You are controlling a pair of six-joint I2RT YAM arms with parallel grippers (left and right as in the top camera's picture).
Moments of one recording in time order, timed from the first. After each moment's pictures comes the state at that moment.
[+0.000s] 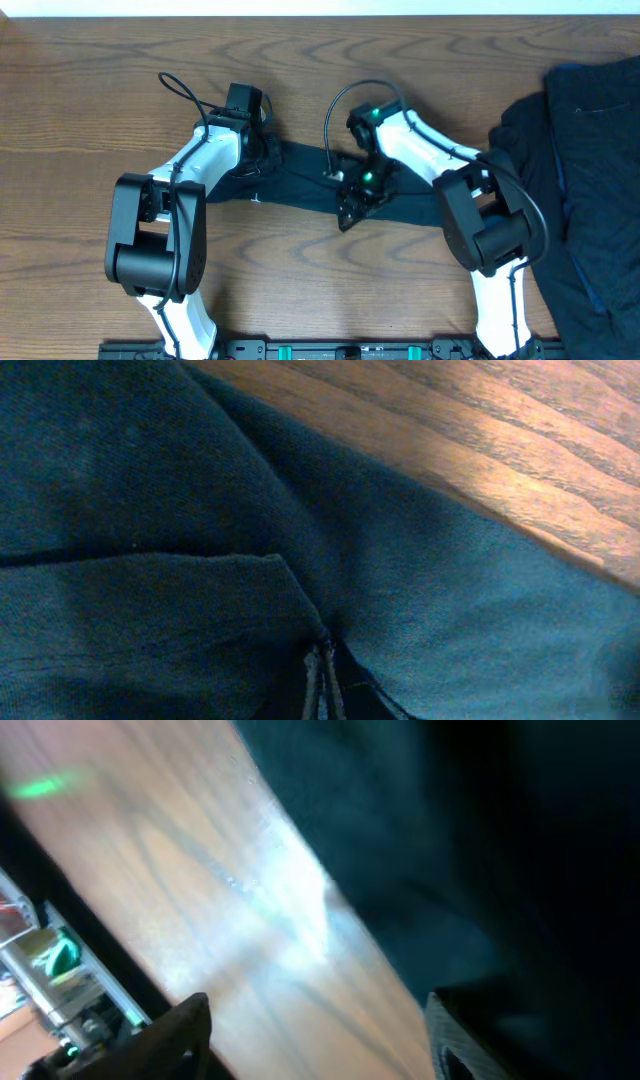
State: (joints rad) left arm -0.18 1.94 1.20 -0.56 0.19 -0.43; right arm 0.51 2.20 1.55 -1.23 -0.52 -0.30
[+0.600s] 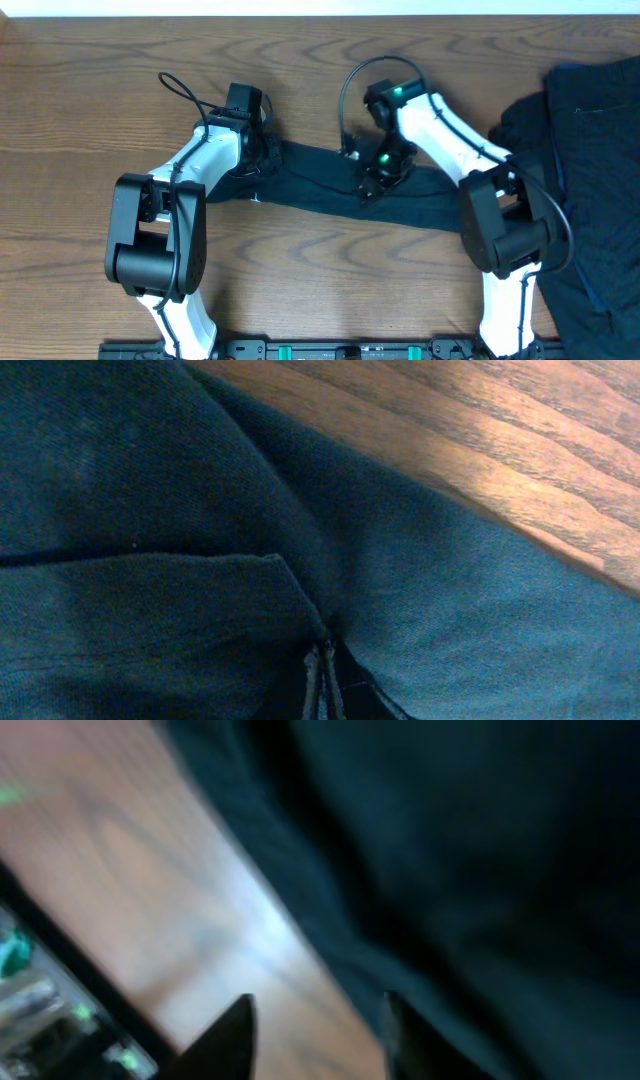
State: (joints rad) left arm -0.18 1.94 1.20 -0.56 0.19 -0.43; right arm 0.42 2.15 1.64 -1.28 -0.39 -0.37
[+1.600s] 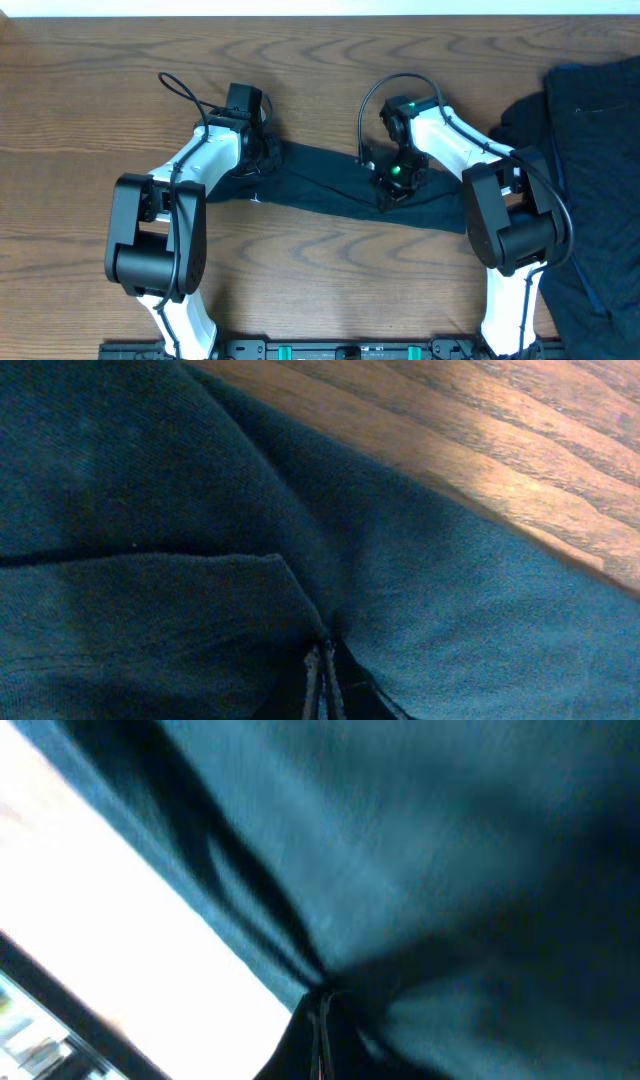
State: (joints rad) left arm -0.18 1.94 1.20 -0.56 0.19 -0.43; right arm 0.37 2.14 1.47 -1.18 -0.38 -0.29
